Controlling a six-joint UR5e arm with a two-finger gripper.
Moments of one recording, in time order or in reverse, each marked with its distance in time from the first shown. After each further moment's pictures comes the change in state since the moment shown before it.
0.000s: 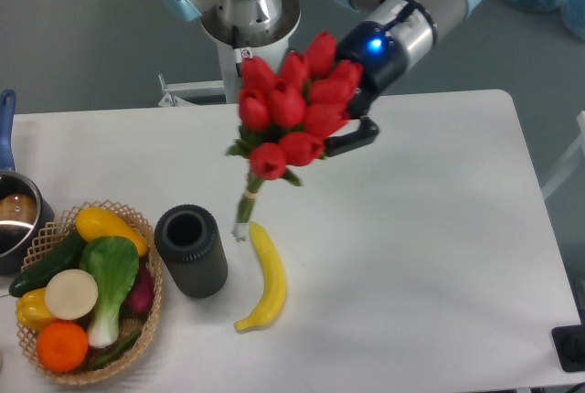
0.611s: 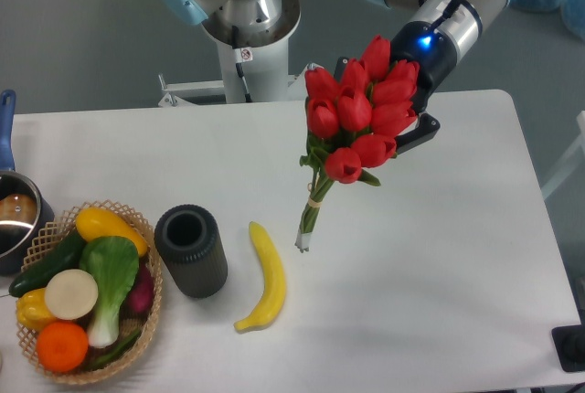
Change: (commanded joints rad) arm 0.035 -0.005 -0.011 0.000 0.075 0.116
